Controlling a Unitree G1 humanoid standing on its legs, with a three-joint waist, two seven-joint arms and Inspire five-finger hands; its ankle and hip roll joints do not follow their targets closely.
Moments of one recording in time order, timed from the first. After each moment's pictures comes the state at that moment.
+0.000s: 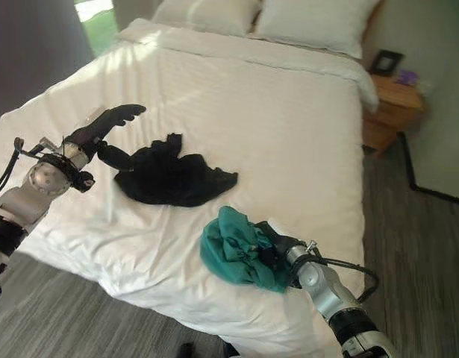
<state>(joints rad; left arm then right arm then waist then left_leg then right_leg) -0.93 0.87 -0.67 0.60 -0.16 -0.10 0.00 -0.24 -0.61 0.34 0.48 -0.37 -0.14 0.08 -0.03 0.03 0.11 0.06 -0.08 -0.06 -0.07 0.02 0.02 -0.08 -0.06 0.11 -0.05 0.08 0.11</state>
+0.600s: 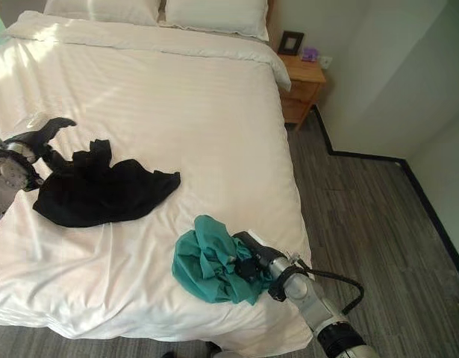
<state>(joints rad) -1.02 0.93 -0.69 1.06 0.12 -0.05 0.01 -0.12 -0.57 0.36 0.43 -0.24 -0.19 0.14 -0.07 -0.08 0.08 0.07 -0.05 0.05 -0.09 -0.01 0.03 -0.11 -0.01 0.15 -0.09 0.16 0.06</state>
